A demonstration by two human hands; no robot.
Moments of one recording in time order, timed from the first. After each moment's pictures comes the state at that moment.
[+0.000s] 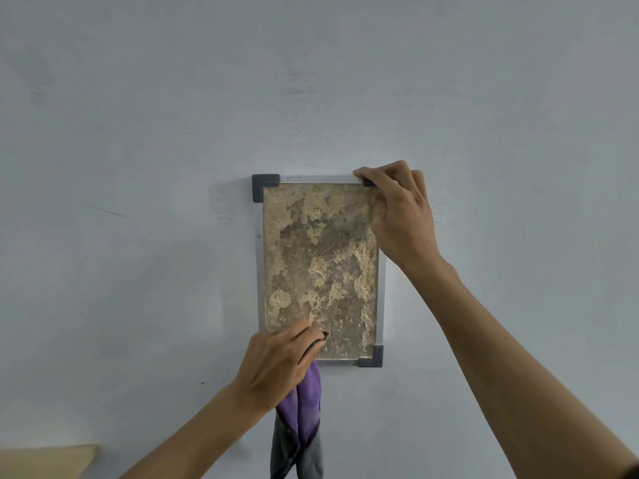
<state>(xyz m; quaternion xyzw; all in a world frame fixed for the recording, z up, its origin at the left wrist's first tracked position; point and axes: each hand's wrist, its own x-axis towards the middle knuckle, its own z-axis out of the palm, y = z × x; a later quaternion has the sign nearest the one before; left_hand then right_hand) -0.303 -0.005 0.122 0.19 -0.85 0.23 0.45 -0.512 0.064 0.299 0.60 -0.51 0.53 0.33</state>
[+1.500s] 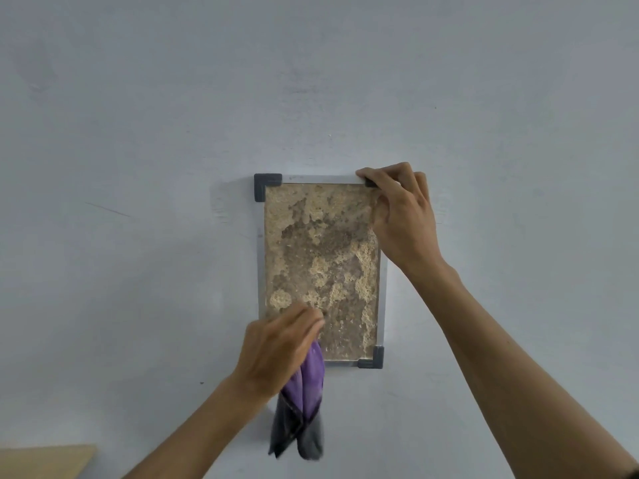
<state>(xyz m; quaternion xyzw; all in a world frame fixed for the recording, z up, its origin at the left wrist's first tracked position) -0.306 -0.001 0.144 0.19 -0.82 0.24 0.48 -0.510 0.066 0.299 0.60 -0.51 0.53 0.32</state>
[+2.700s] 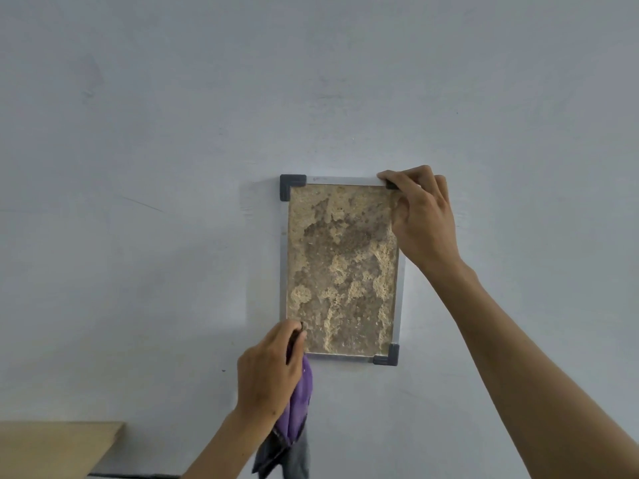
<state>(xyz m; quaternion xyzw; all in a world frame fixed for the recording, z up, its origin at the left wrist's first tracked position) -0.276 0.009 0.097 0.36 -0.74 0.12 0.55 -0.510 0.065 0.299 0.59 -0.52 0.52 0.32</state>
